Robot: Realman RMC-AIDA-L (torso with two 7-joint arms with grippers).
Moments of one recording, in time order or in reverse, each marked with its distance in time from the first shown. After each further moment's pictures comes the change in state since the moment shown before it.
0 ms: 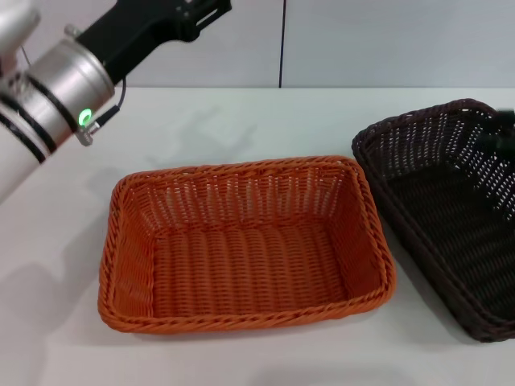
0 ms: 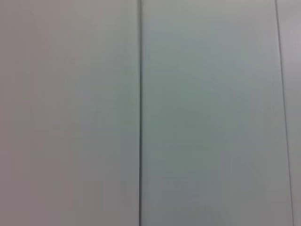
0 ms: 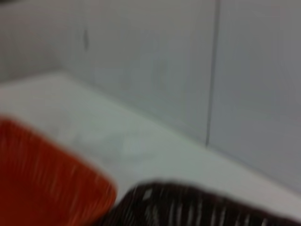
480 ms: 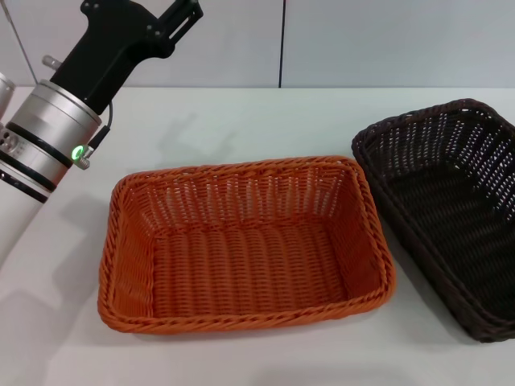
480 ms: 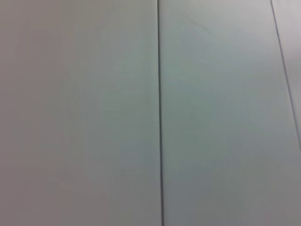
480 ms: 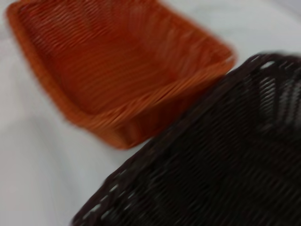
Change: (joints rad) left arm -0.084 -0.006 0.073 -0.407 -0.471 0.375 0.426; right arm 0.001 -0.002 -0.014 -0.155 -0.364 -0.357 -0.063
